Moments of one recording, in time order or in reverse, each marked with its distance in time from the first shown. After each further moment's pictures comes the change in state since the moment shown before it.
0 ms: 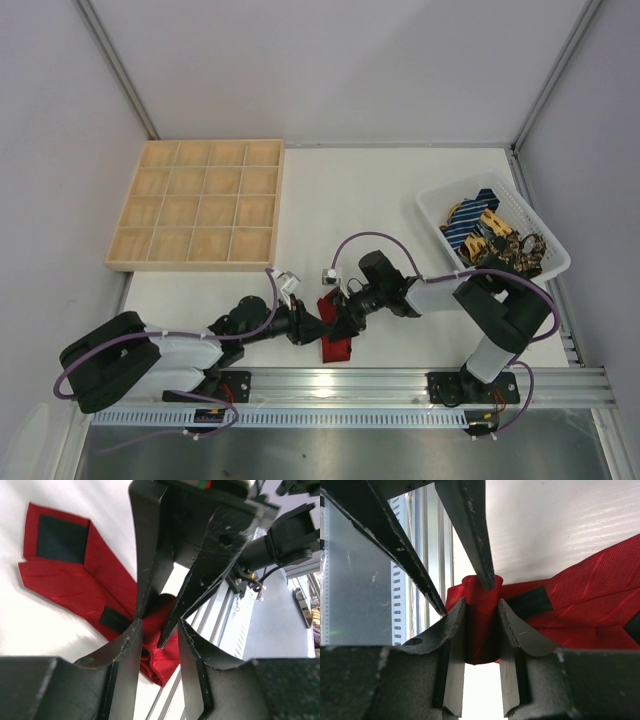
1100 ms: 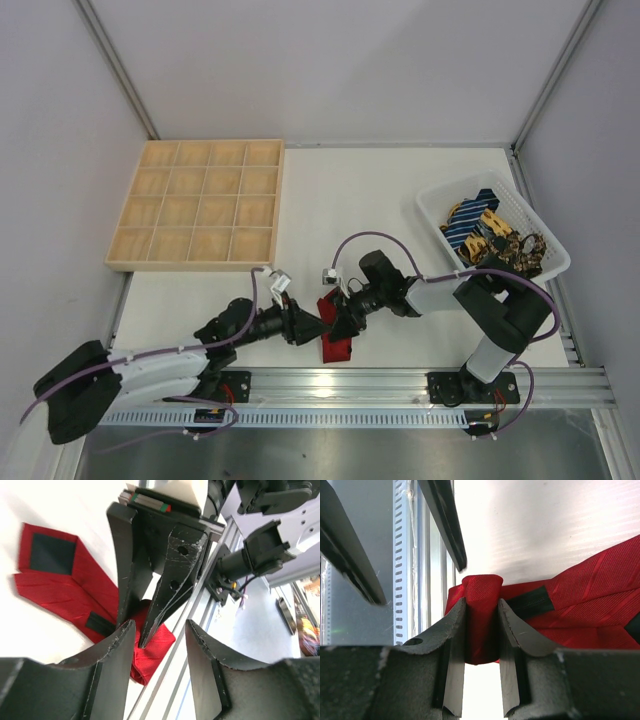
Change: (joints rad) left arm -0.006 -0.242 -0.003 -0.165 -0.023 -0.033; right arm -0.004 -0.001 -0.001 0.000 -0.011 0.000
